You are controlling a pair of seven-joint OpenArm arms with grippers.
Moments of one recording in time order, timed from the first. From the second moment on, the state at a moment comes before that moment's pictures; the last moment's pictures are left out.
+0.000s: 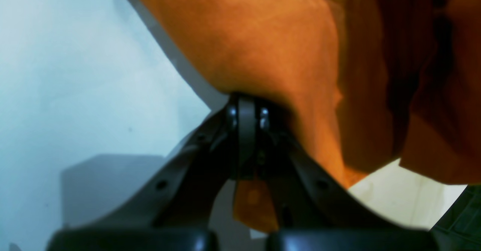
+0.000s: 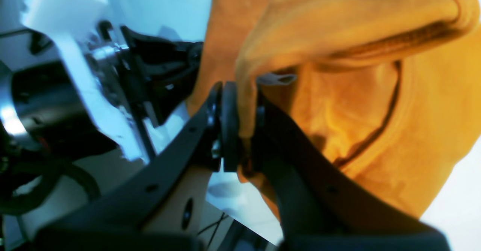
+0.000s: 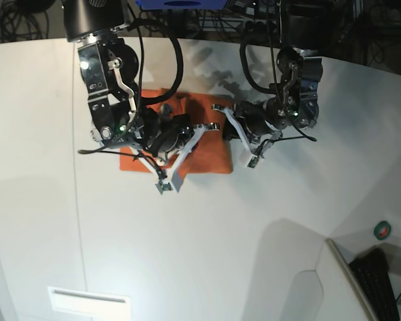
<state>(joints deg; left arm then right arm) 0.5 -3.8 -3.5 65.8 -11.7 -34.4 36.5 -1.8 -6.8 -13.8 91.6 16.5 2.3 -64.8</state>
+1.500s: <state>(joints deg) 2.0 -6.1 -3.4 71.0 -10.4 -34.2 40.0 1.9 -6.8 -23.5 83.1 17.1 -8.0 -53.8</state>
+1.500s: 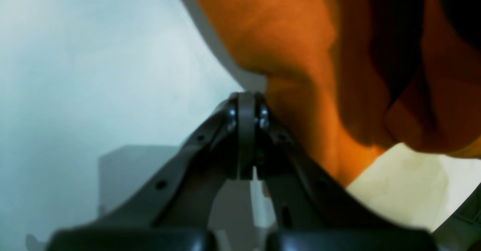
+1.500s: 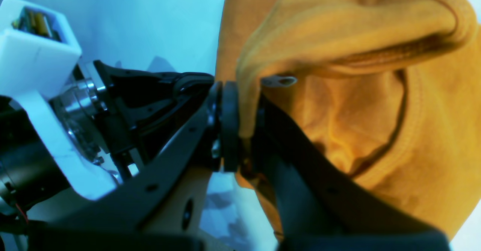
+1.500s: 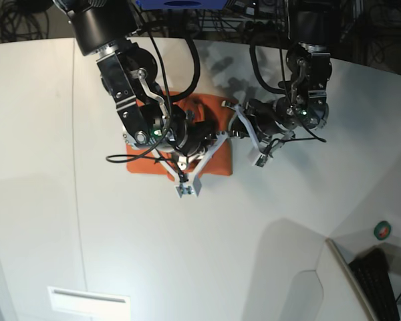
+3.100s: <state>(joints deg) 14.3 -17.2 -50.1 81.3 -11.7 -40.6 44.3 -0.9 -3.2 -21.8 95.0 17.1 -8.1 -58.1</state>
